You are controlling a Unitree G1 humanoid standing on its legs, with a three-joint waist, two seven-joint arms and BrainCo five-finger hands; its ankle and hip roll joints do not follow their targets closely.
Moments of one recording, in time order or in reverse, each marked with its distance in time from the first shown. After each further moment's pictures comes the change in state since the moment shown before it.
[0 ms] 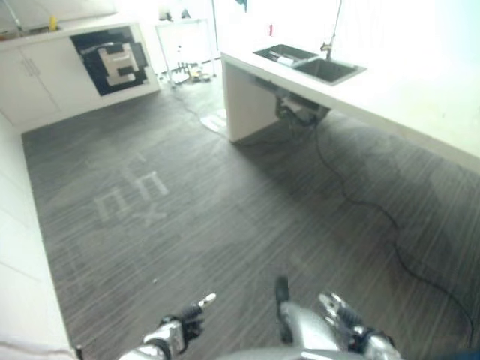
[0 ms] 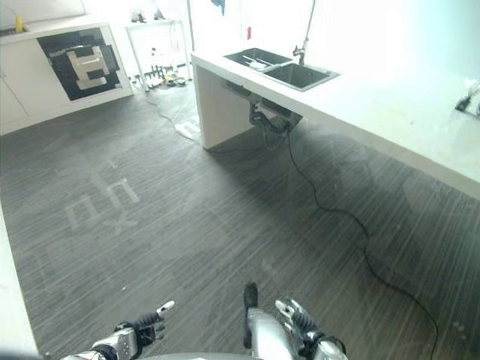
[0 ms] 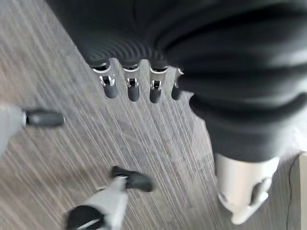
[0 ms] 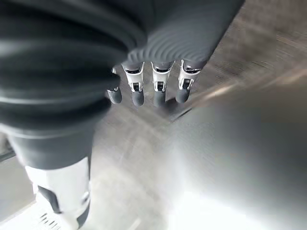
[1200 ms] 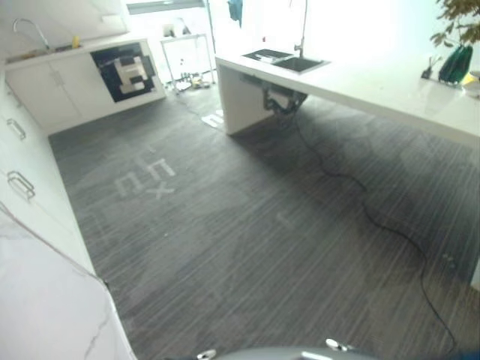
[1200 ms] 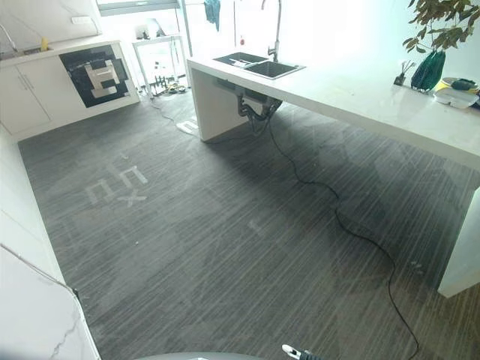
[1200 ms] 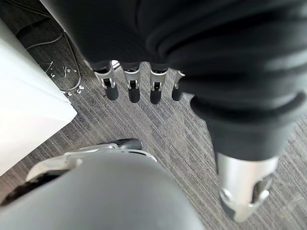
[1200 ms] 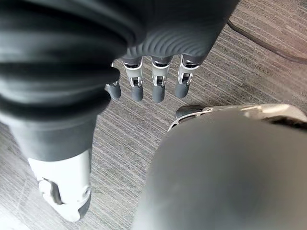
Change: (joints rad) left arm 0.116 0.029 -0.082 -0.039 0.187 0.082 0.061; right arm 0.018 -0.030 0.006 0.033 -0.181 0.214 -0.159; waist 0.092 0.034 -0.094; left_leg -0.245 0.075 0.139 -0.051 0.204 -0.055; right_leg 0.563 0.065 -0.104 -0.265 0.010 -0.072
